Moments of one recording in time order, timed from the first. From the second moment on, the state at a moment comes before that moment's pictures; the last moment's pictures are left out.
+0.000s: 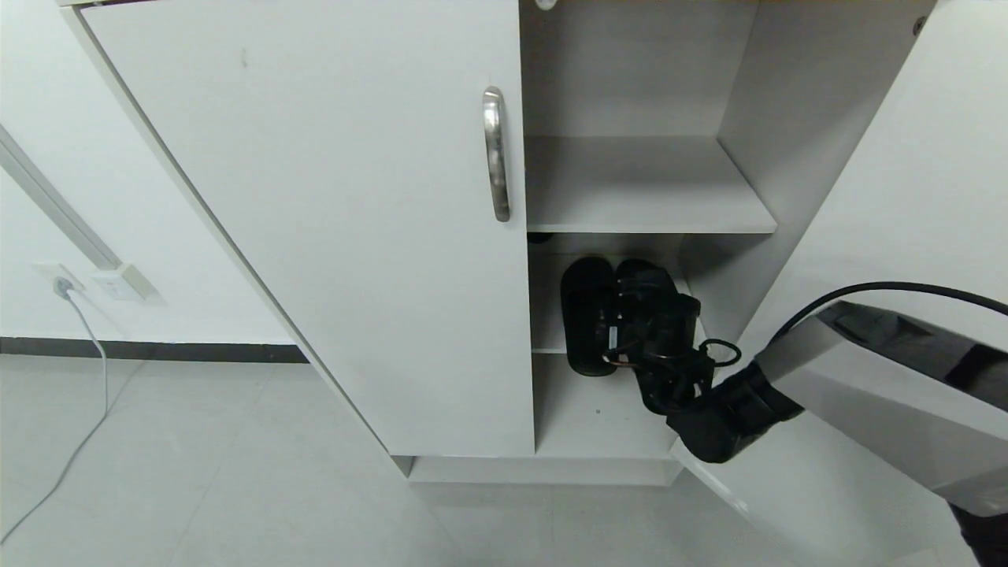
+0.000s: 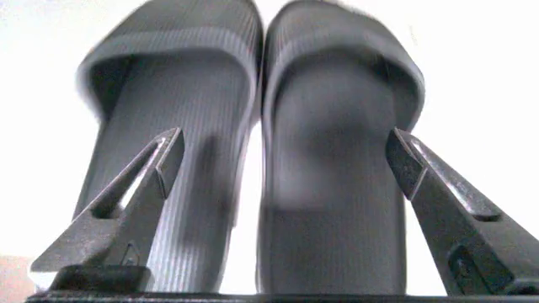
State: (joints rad) left arm 0.00 0.00 0.00 0.00 0.03 0.01; right arm 0.58 2.33 -1.24 -1.06 -0.61 -0.01
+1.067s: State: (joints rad) left arm 0.00 0.00 0.00 0.00 0.03 0.01; right arm 0.85 1.98 -0.56 -1.41 -0.43 0.00
